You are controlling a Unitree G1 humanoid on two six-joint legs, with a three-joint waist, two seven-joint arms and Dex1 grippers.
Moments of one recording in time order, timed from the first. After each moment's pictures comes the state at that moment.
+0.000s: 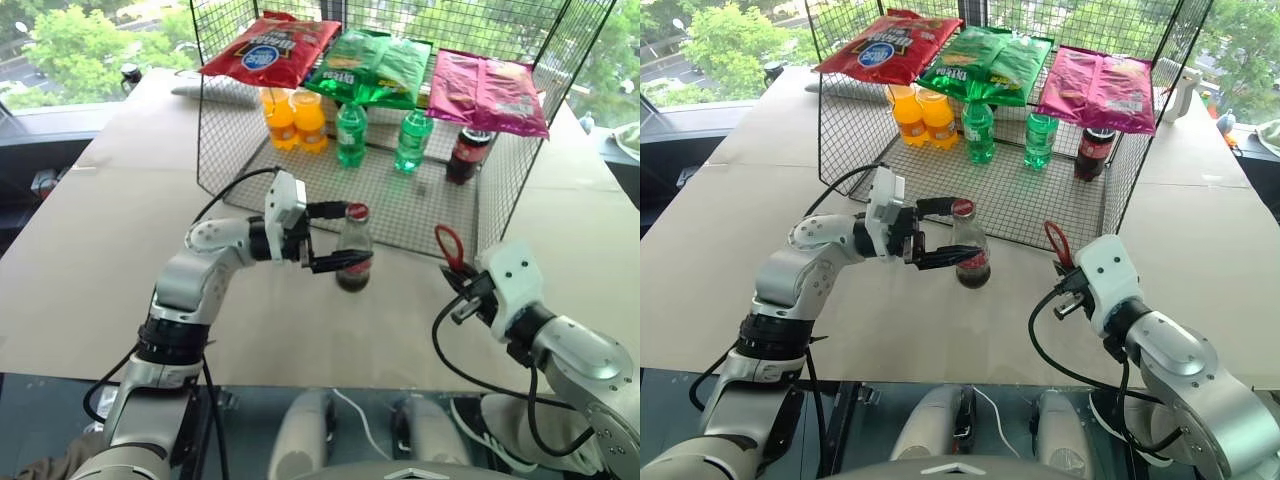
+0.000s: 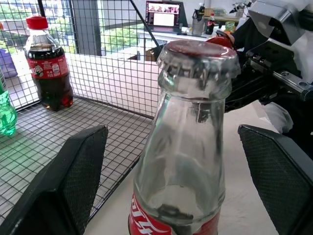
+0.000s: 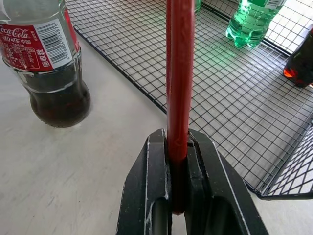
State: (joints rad) left arm -0.54 0.51 -0.06 -0.06 -0.50 0.39 -1.17; right arm 0.02 -0.53 -0.02 -0.98 0.44 1.00 0.19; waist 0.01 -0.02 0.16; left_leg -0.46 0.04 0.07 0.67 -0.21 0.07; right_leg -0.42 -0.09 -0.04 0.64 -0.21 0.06
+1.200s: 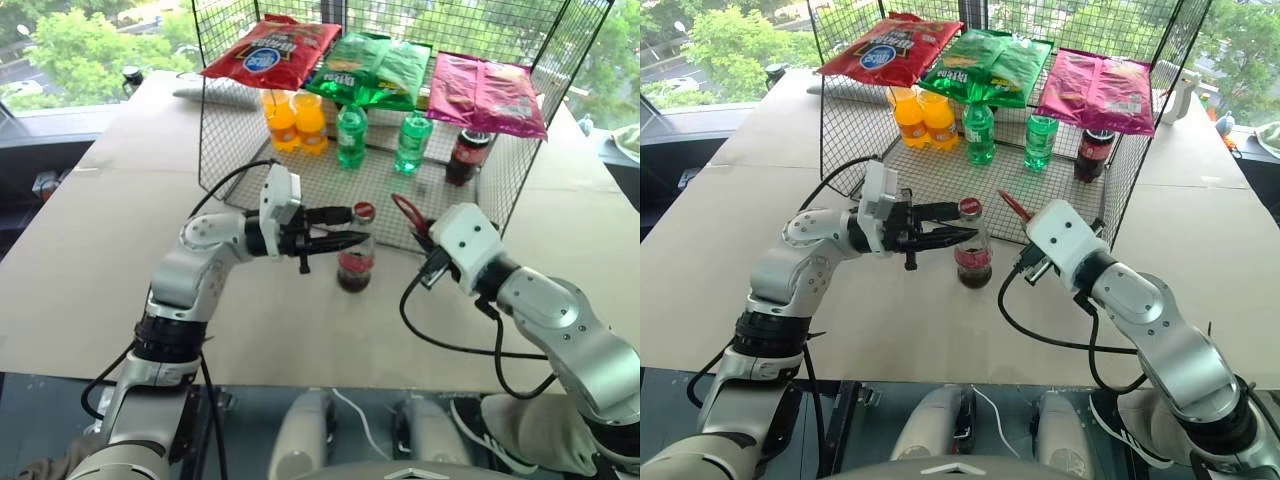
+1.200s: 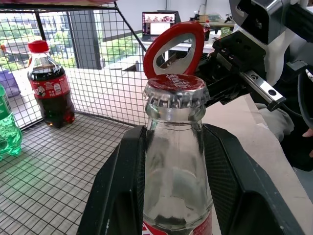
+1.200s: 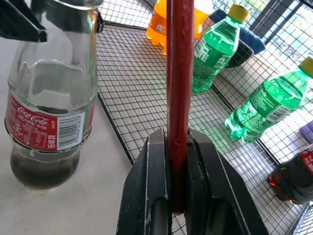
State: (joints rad) left arm -0.54 0.53 -0.07 -0.07 -0.50 0.37 -1.18; right arm -0.30 -0.58 0.24 -0.80 0.17 0.81 0.28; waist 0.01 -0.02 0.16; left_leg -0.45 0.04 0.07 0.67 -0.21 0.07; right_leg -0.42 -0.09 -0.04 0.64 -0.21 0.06
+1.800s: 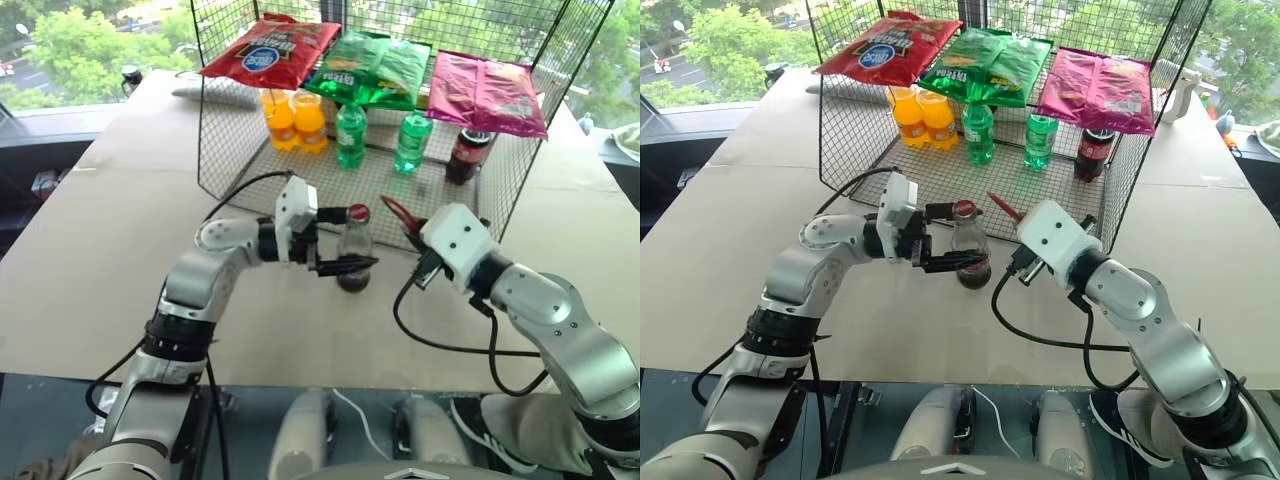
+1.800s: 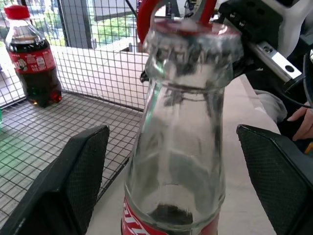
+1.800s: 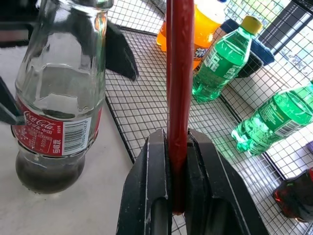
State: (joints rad) left arm -0.56 0.51 -0.13 -0.02 -0.46 0.36 -1.19; right arm -0.32 -0.56 0.27 -0.78 0.11 0.80 0.34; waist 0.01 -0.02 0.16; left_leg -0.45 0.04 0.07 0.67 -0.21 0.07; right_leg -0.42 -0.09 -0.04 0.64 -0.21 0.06
